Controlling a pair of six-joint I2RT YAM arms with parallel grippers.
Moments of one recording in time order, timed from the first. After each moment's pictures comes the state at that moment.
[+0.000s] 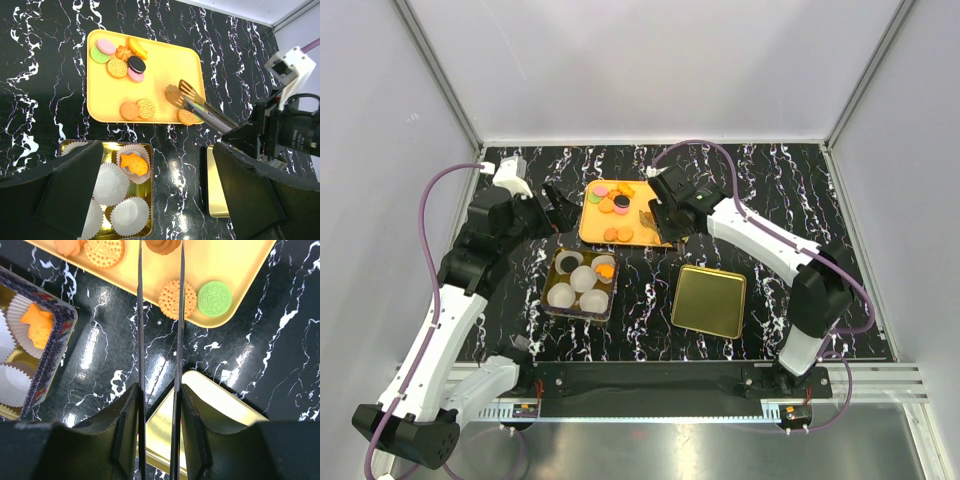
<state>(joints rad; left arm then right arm) -0.29 0.91 1.05 -0.53 0.07 -0.47 0.73 1.75 1.53 -0.79 0.15 0.31</state>
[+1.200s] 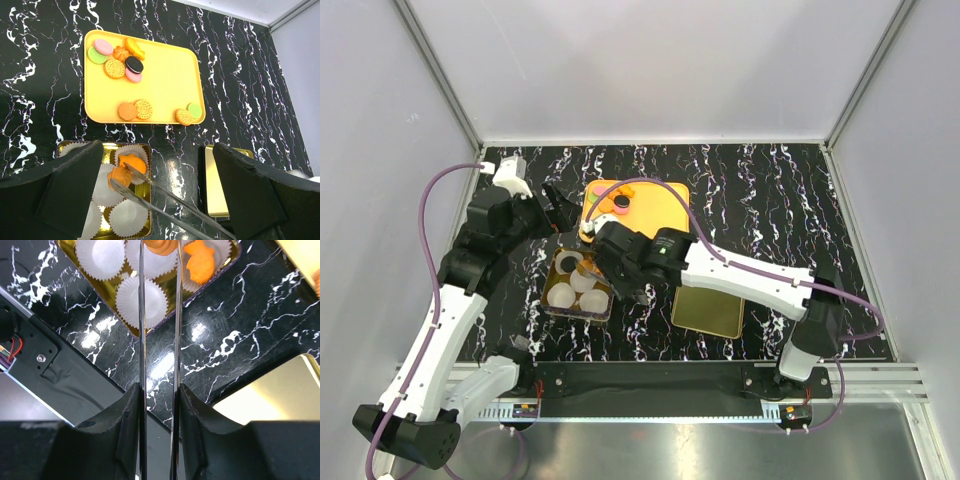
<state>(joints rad) -0.28 0.91 1.05 -0.52 0.09 -0.47 1.17 1.71 1.63 -0.88 0.17 0.41</state>
